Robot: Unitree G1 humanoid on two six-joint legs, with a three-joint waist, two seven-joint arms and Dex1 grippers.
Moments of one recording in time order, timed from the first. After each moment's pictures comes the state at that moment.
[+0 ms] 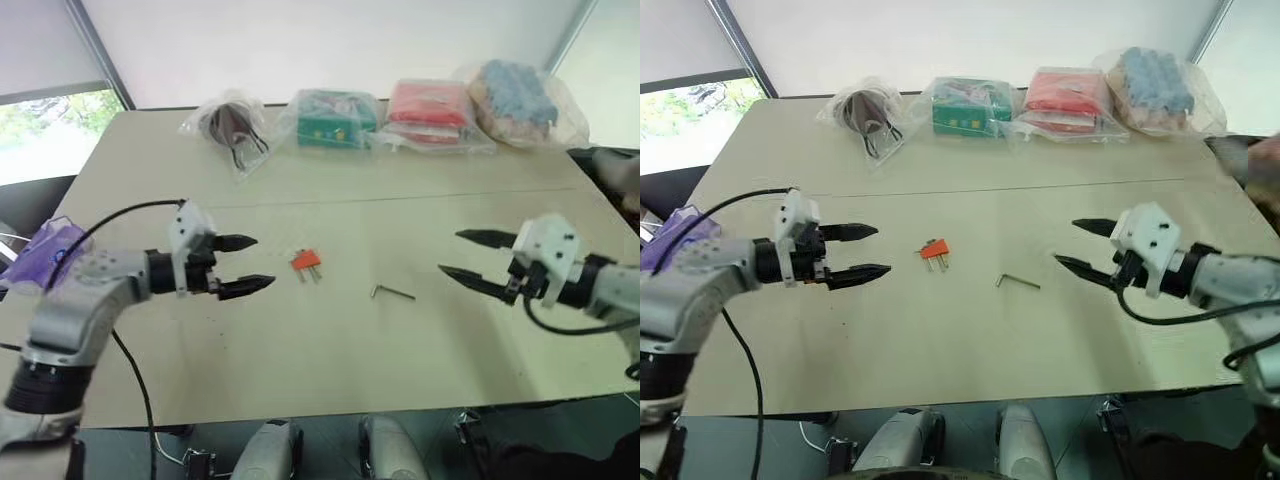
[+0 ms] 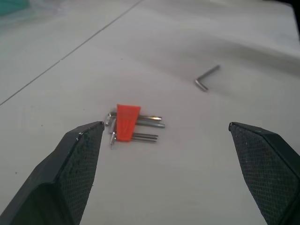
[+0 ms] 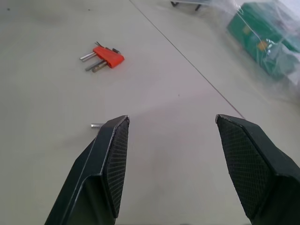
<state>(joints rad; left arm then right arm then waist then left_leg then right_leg) -0.37 0.81 0.06 -0.18 -0.58 0.60 -1.09 -0.10 -1.00 -0.27 -0.37 0.51 0.35 0.94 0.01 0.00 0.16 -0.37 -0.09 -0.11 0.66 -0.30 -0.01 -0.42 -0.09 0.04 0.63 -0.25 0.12</state>
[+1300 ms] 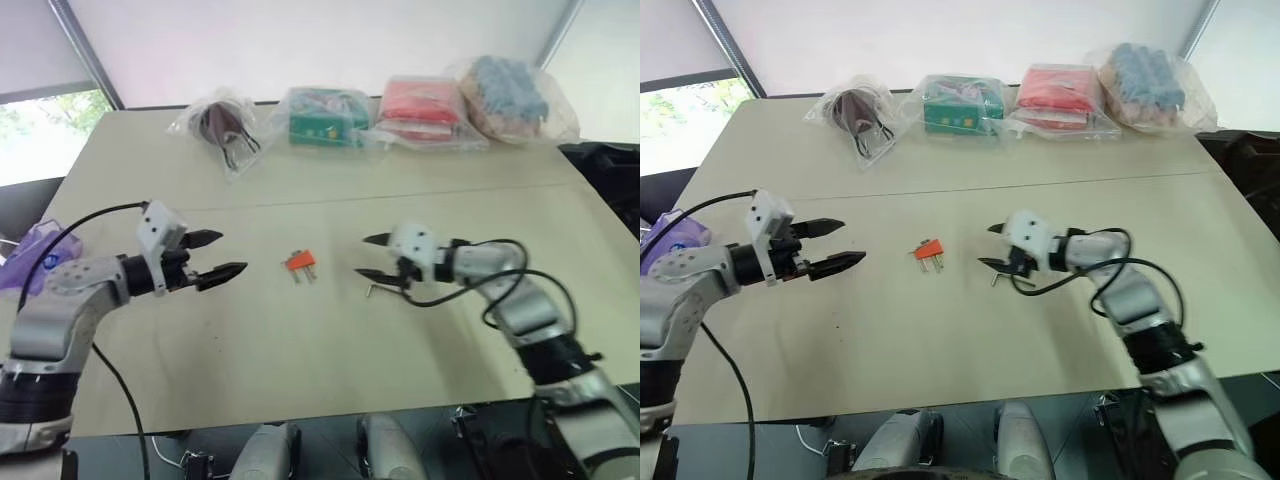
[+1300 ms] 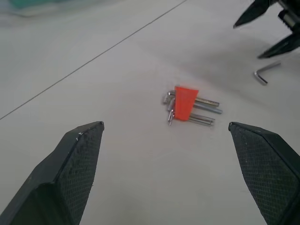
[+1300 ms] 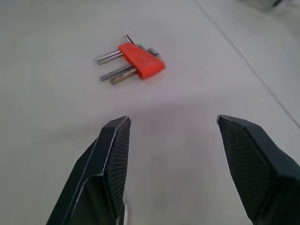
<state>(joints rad) -0.26 0.78 0.18 -0.17 -0.53 0.58 -0.91 -0.54 -0.57 0.29 0.10 0.06 0.13 0.90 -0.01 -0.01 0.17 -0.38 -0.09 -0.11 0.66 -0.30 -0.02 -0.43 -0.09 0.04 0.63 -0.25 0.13</state>
